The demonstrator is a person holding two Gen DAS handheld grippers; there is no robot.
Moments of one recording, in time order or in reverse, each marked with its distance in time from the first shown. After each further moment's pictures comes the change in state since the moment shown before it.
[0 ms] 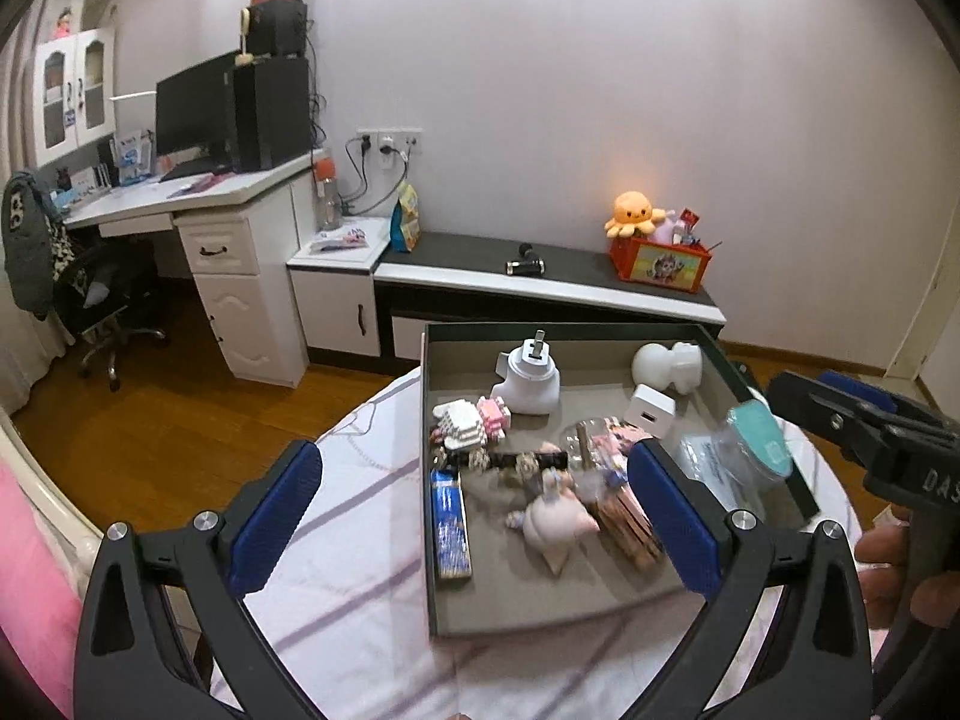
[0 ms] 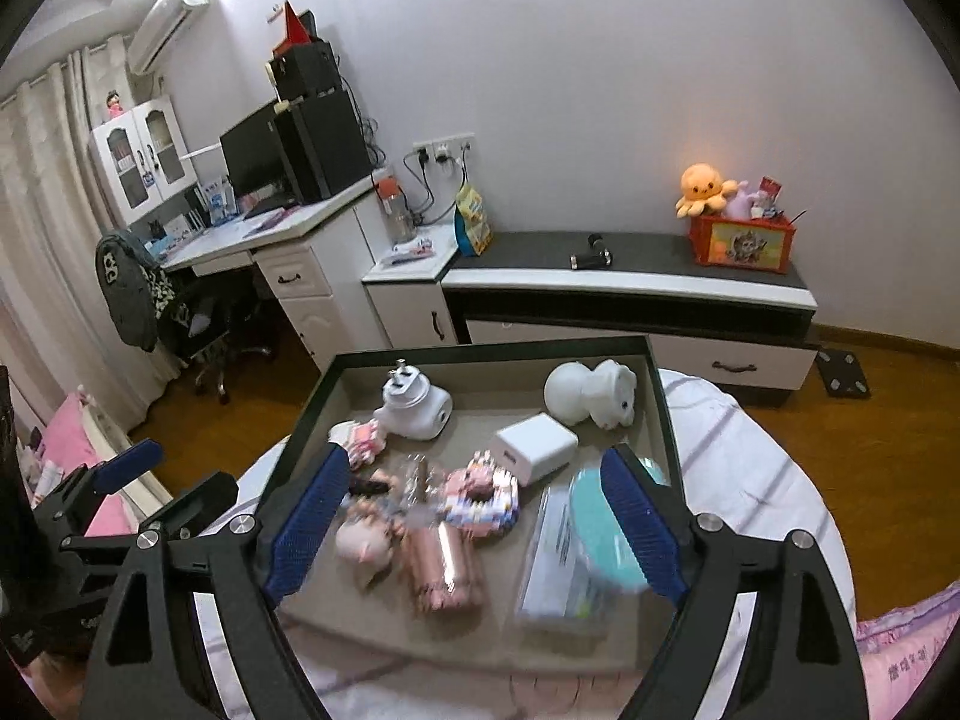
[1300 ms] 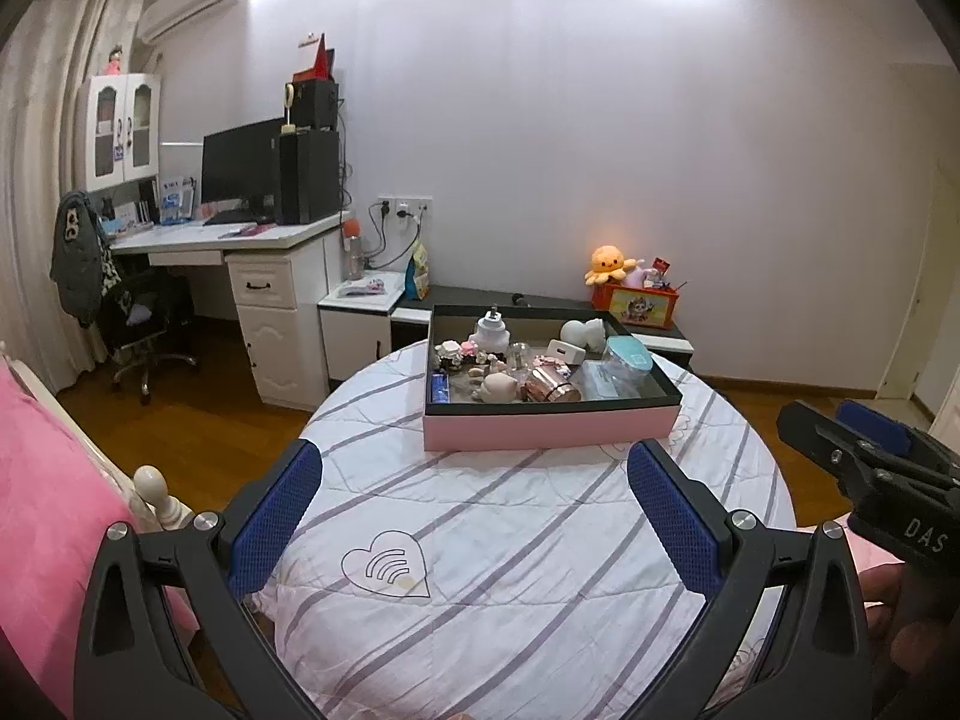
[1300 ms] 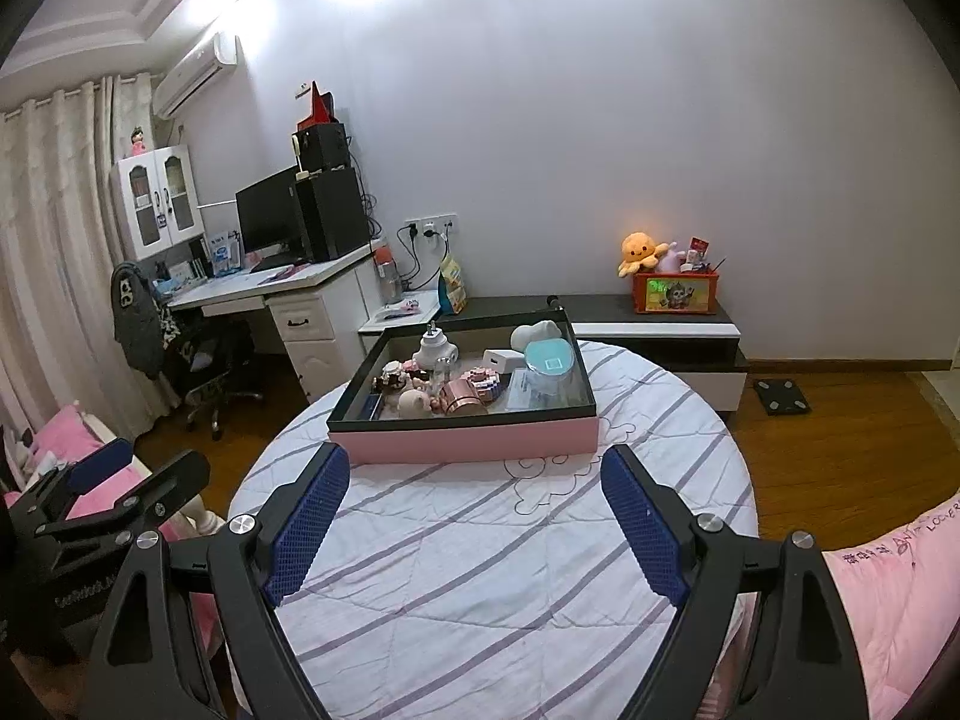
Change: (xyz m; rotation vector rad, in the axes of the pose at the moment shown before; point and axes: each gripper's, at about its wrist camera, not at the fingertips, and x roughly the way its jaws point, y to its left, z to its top) left arm -0.209 -0.036 -0.129 -0.001 -0.179 0.024; right arm -0.195 0.041 -0.143 -0.023 -0.209 -0.089
